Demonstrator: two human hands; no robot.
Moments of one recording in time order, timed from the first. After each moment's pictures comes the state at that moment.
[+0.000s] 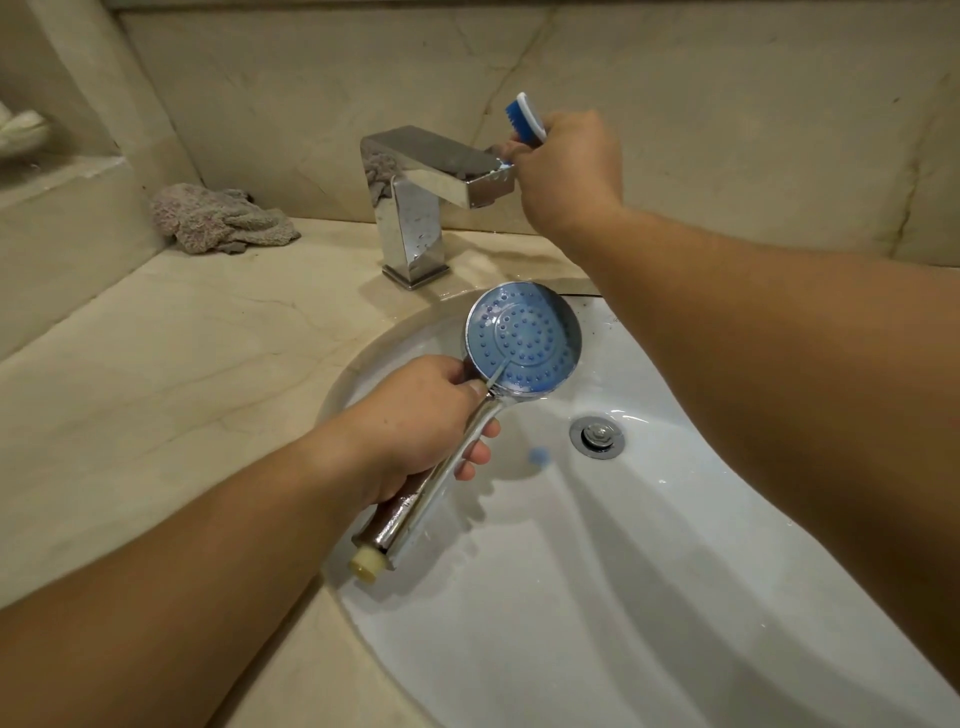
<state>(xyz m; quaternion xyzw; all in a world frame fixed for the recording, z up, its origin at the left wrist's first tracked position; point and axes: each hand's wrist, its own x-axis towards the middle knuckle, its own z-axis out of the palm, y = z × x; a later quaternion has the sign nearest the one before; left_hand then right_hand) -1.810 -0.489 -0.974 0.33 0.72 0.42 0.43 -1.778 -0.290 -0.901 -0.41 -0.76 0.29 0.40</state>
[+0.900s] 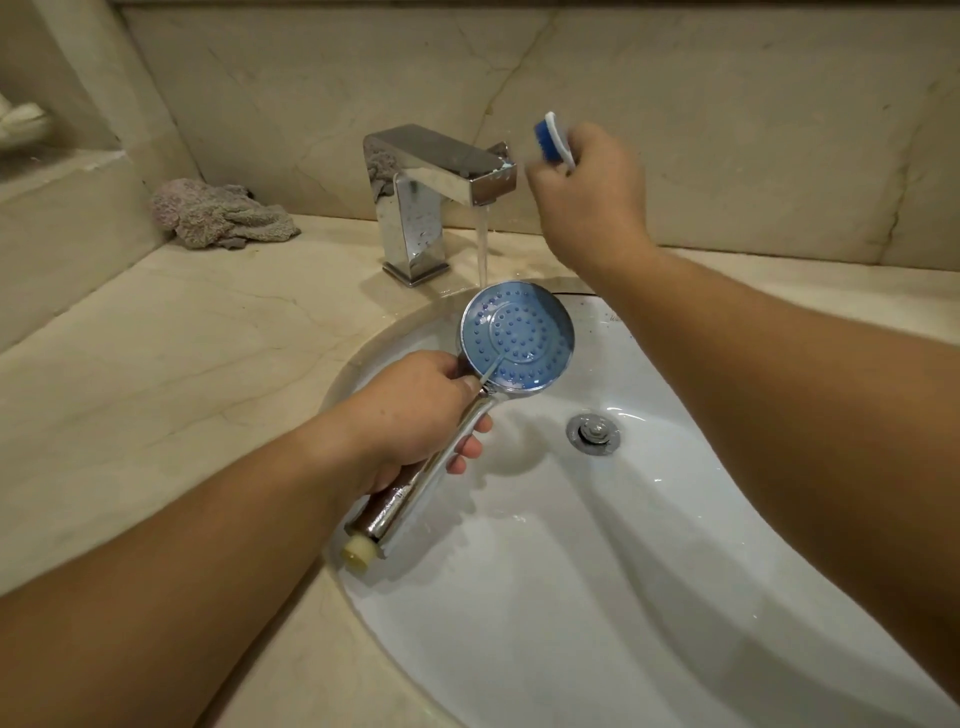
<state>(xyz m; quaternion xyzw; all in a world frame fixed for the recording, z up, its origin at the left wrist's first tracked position) -1.816 -0.490 -0.976 0.34 0.73 0.41 0.42 -1.751 -0.308 -0.913 -0.40 -0.77 0.26 0.43</state>
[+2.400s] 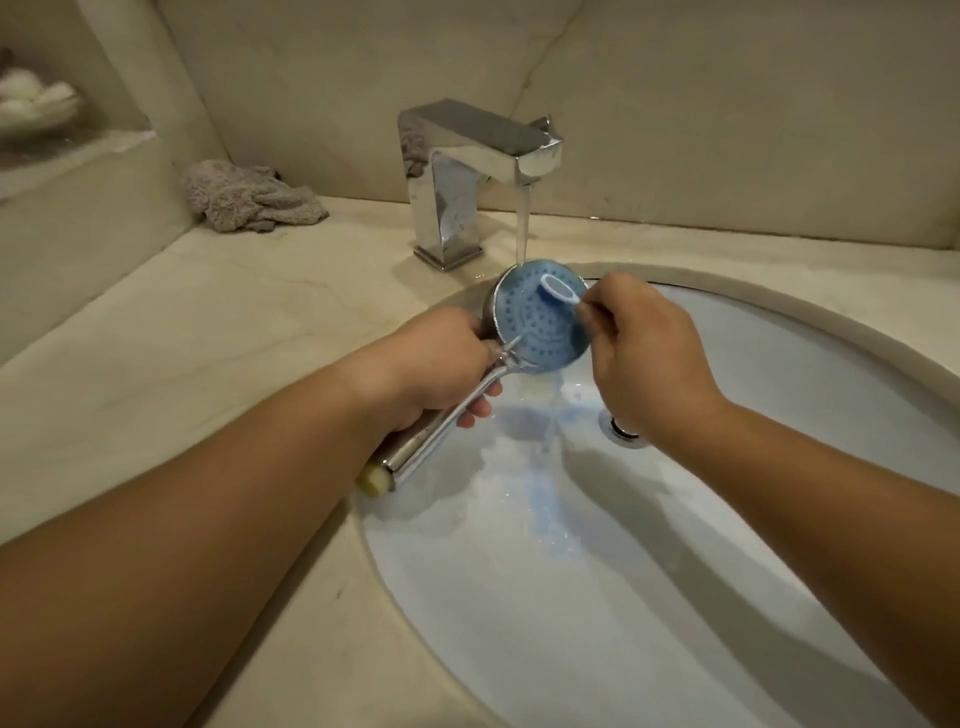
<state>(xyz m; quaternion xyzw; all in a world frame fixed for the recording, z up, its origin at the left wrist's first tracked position) -1.845 -0.469 -0.971 0.40 0.77 0.33 0.37 -1.690 -0.367 -0.997 -0.32 -0.87 0.16 0.33</state>
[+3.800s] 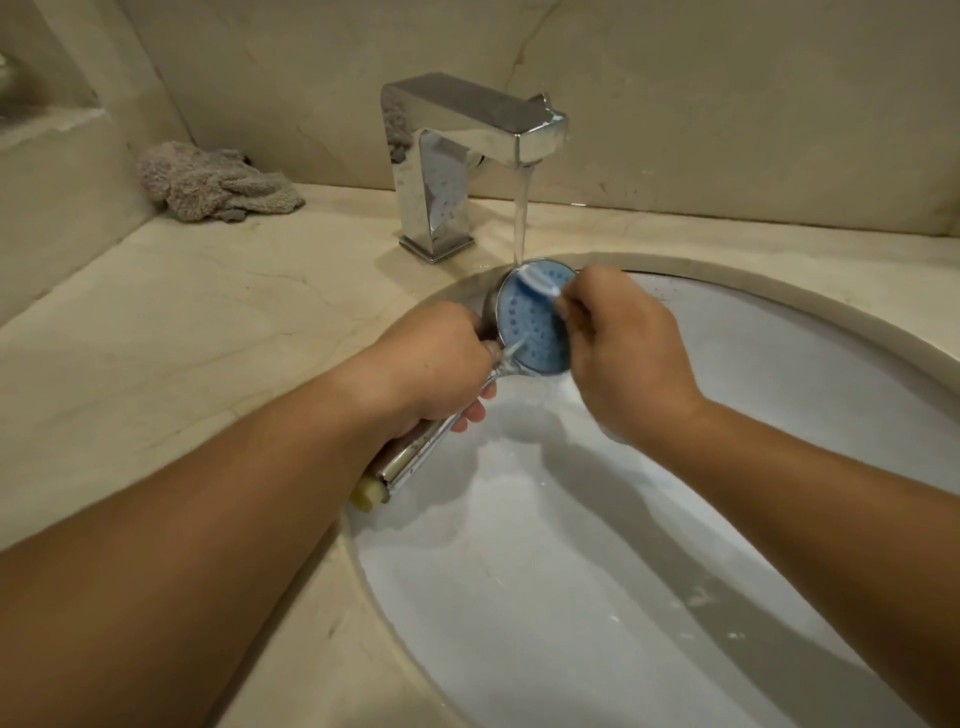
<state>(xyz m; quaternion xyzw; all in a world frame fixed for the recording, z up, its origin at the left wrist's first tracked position) -1.851 -0.462 -0.978 0.43 0.79 0.30 0.33 -1.708 -0.370 -1.005 -0.32 -0.87 0.14 0.35</state>
